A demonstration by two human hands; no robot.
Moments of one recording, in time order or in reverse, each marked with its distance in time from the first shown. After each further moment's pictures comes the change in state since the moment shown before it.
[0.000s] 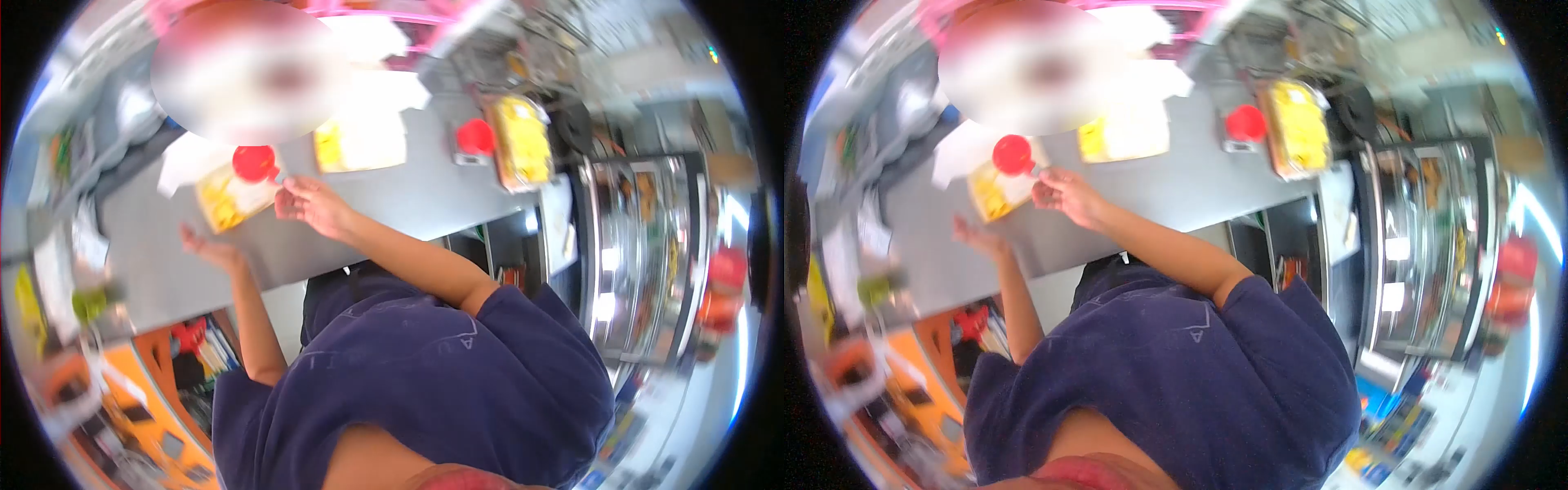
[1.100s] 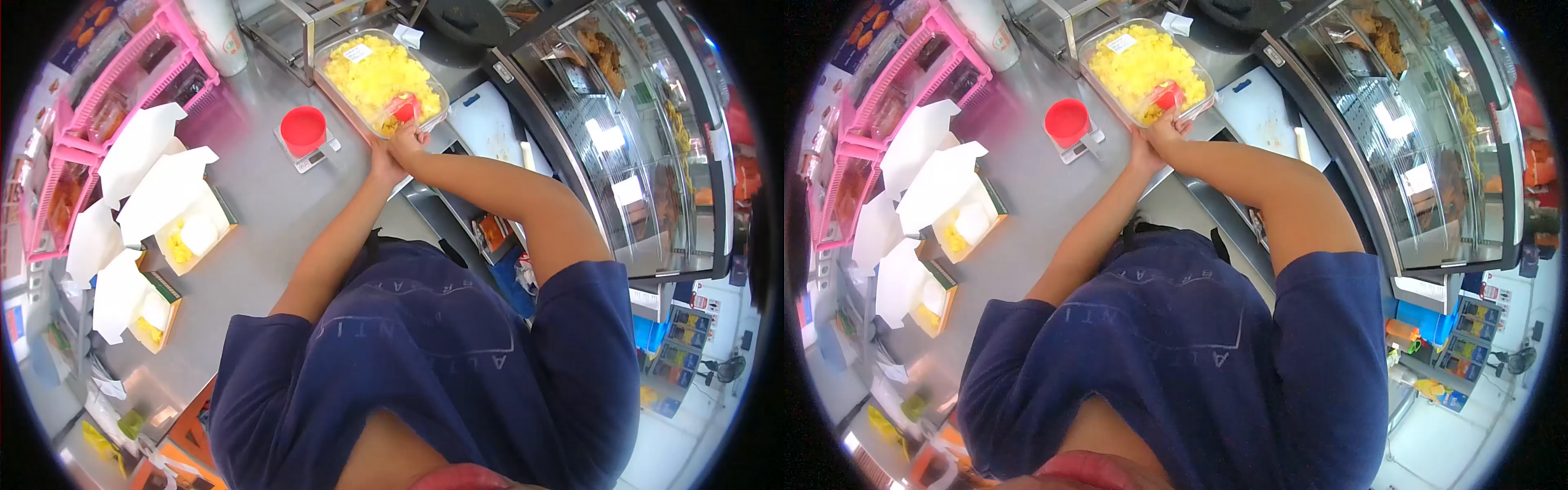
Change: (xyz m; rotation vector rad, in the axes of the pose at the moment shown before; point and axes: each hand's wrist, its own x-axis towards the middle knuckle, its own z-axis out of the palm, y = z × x) left_hand -0.571 0.043 0.352 -0.749 -1.451 -1.767; right_hand -0.233 -0.210 -0.421 2.813 -0.563 -0.711
